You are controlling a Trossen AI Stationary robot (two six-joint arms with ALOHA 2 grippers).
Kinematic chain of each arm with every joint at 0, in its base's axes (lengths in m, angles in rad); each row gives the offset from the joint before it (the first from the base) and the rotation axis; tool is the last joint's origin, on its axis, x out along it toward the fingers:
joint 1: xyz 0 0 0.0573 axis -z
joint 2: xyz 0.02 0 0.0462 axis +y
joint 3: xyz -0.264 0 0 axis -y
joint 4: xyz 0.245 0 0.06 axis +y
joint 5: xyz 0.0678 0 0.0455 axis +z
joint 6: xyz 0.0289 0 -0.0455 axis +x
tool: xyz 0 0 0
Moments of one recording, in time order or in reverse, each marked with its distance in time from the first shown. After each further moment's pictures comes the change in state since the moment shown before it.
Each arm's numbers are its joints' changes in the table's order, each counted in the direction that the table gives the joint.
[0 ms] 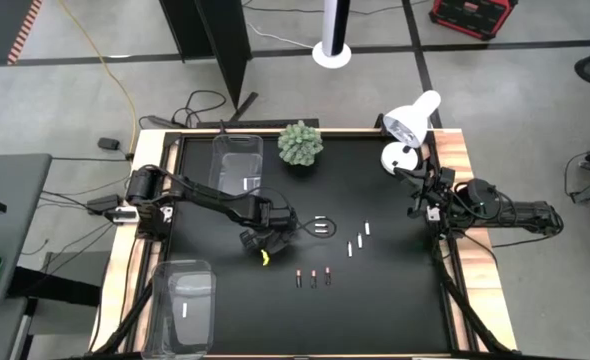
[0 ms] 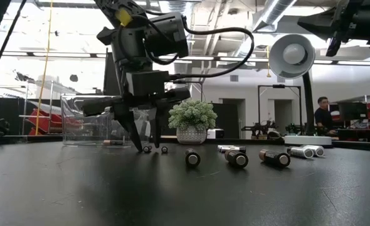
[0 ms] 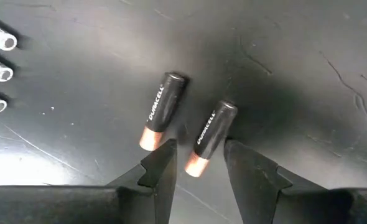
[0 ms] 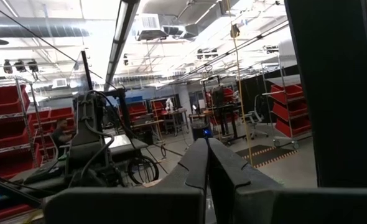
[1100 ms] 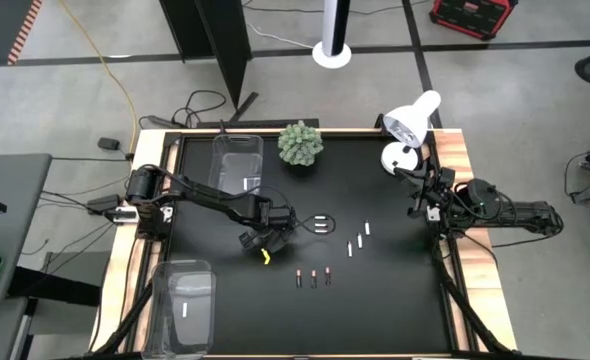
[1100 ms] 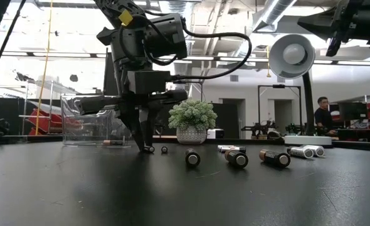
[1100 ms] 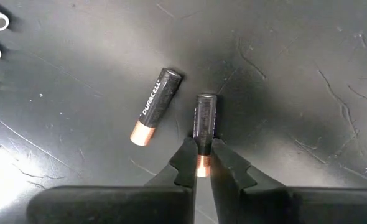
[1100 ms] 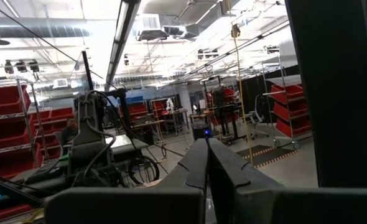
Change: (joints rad) left arm 0.000 0.006 -0.003 0.025 -0.038 -0.093; right arm 0.000 0.000 0.000 0.000 0.000 -0.002
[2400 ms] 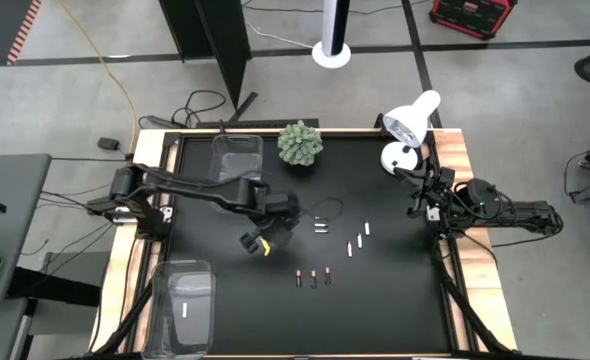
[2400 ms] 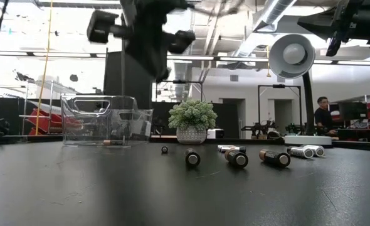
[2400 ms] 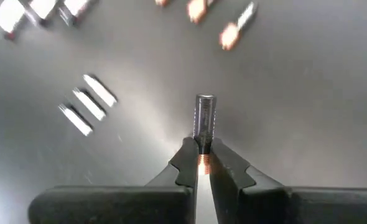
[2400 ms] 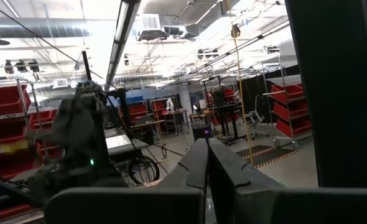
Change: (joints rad) left arm 0.004 -0.177 0.251 0.234 -0.211 -0.147; right arm 0.000 0.000 0.000 0.000 0.000 0.000
